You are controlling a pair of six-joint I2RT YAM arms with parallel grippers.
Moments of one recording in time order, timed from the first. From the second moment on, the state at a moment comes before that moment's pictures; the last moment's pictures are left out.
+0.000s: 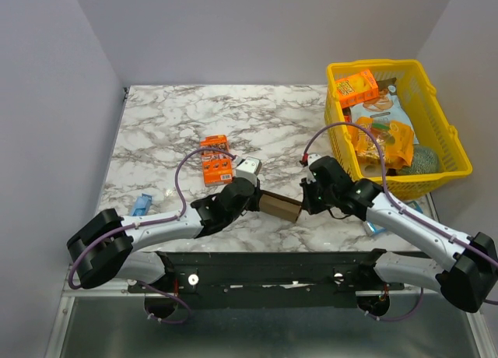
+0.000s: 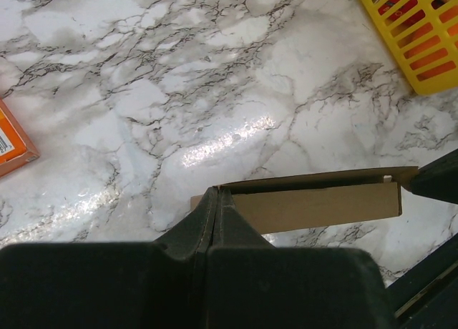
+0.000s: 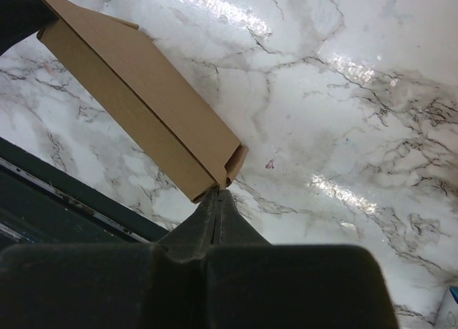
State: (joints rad) left arm -1.00 1.30 0.62 0.18 -0.33 -0.50; right arm 0.73 1.11 0.81 -0.62 0.01 0.32
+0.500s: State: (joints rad) left arm -1.02 1.33 0.64 0.16 -0.40 -0.53; right arm 0.69 1.13 0.80 -0.57 -0.02 0.44
